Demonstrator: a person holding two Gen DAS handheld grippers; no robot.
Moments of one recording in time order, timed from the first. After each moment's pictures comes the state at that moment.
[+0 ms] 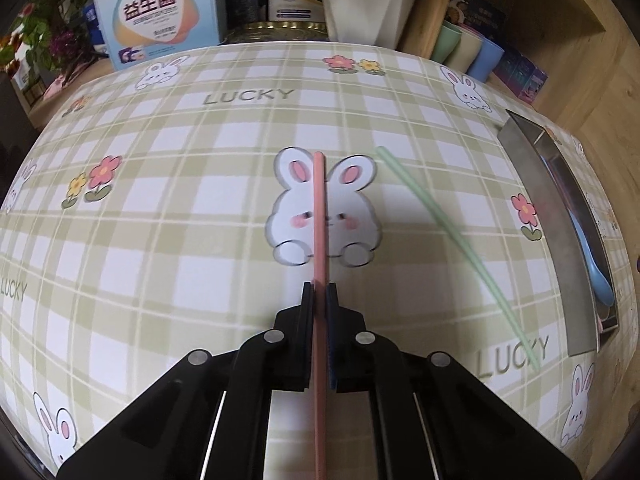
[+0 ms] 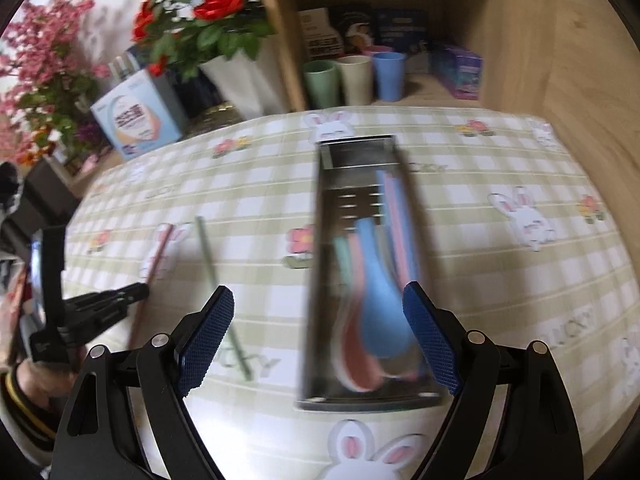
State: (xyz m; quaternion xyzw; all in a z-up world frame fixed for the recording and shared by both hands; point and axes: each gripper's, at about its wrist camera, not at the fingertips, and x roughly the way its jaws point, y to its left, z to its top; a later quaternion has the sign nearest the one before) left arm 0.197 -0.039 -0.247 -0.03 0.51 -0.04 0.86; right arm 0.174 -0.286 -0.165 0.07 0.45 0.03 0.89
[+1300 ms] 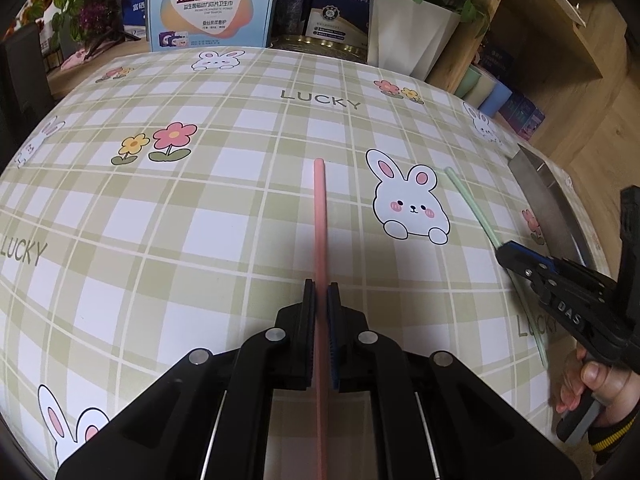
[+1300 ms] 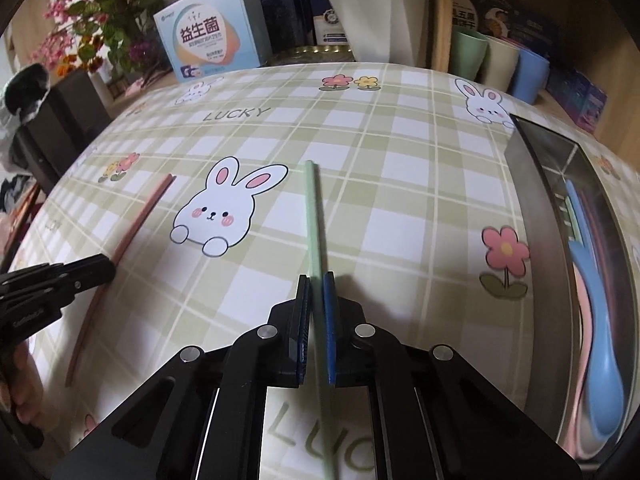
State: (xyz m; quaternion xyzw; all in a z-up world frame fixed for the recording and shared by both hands) left arm 0.164 0.038 -0.250 -0.08 0.47 -0.05 0.88; right arm 0.226 -0.167 -0.255 -0.01 0.48 0.12 0.87
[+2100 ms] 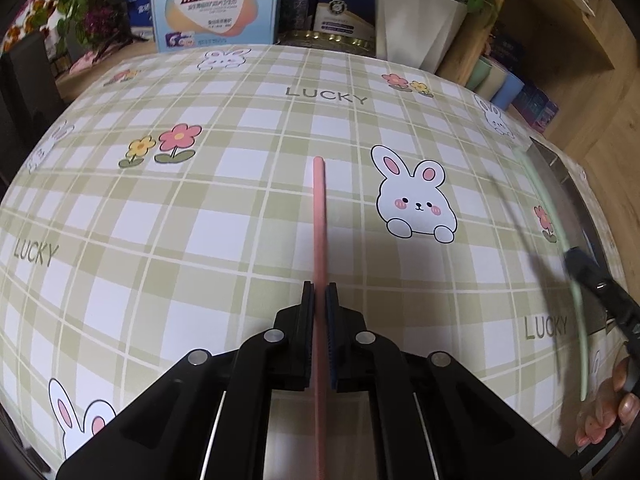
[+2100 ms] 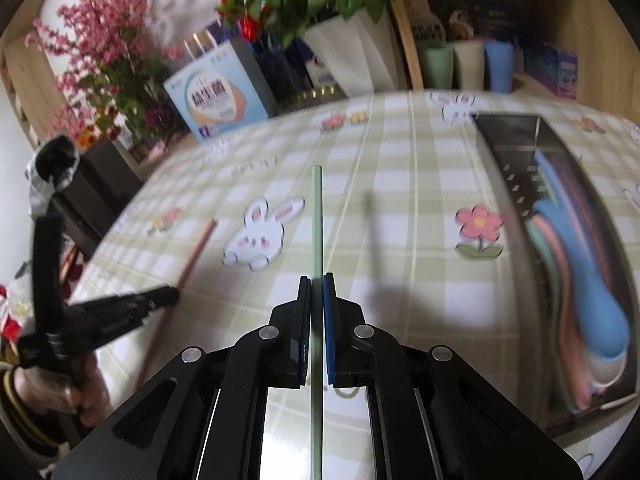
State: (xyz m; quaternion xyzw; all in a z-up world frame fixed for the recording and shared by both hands) left arm 0.168 0.031 -0.247 -0.07 0.49 -0.03 0.87; right arm 0.186 -0.204 -0.210 0.10 0.41 0.14 0.90
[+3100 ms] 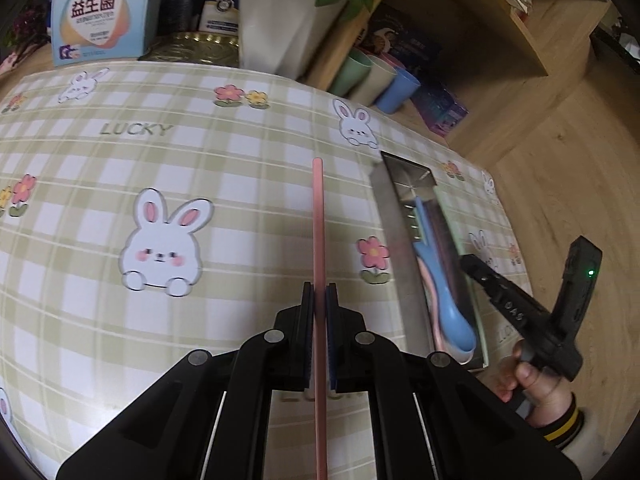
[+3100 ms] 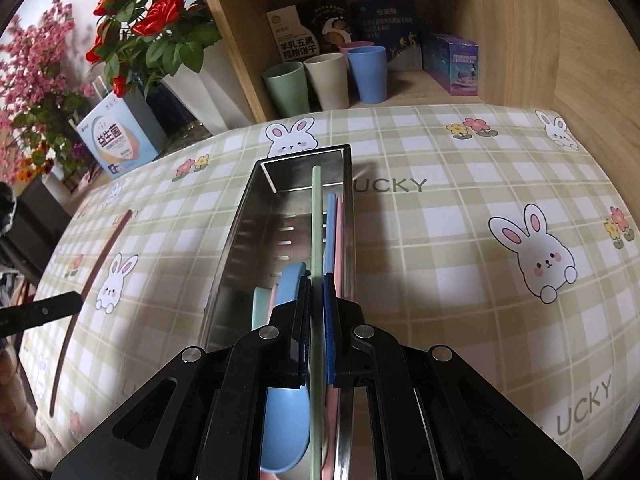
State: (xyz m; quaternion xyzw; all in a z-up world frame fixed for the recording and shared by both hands) left arm 0.208 -0.113 -0.187 -0.15 0.50 -0.16 0.84; right arm 0.233 -0.367 -0.207 0.09 0.44 0.03 0.89
